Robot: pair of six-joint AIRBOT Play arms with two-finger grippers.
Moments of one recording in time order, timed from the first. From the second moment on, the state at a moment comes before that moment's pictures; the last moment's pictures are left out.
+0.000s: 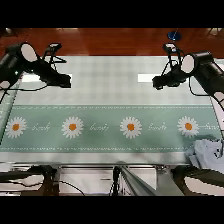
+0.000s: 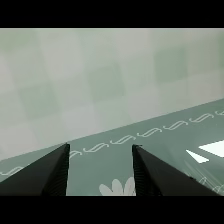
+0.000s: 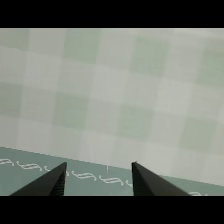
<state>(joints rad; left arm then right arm) -0.11 -1.49 1.40 1.38 -1.26 -1.41 0.21 -1.40 1.31 -1.60 1.11 1.65</state>
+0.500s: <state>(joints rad) -0.11 -1.47 1.34 1.37 -1.20 -1.41 0.21 -1.40 1.31 -1.60 1.11 1.65</state>
